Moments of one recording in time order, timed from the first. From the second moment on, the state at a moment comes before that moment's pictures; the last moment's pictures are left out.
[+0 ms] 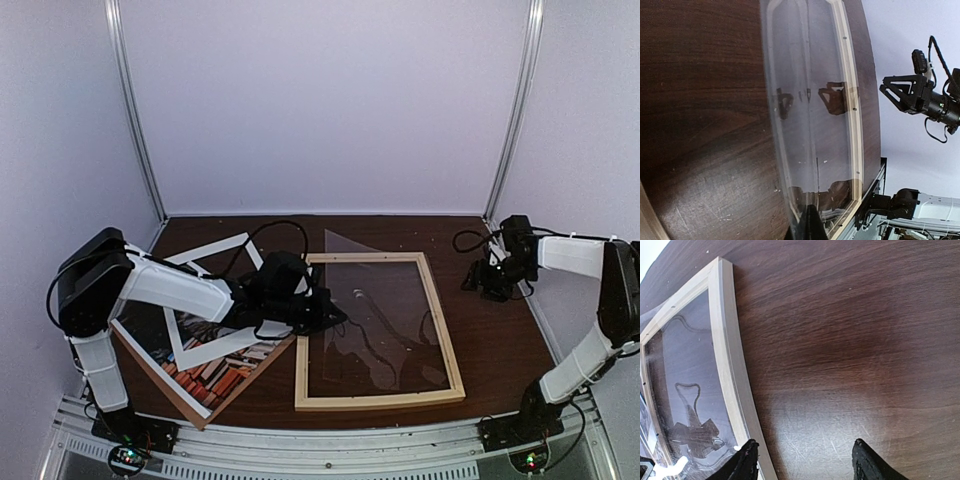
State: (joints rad) left arm -0.96 1.86 1.04 0.25 0.24 -1.09; right arm -0.01 1.50 0.91 -0.51 -0.28 0.35
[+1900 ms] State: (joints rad) left arm -0.96 1.84 1.04 0.15 0.22 -1.04; right arm 0.19 1.62 0.96 -0.49 -0.27 0.29
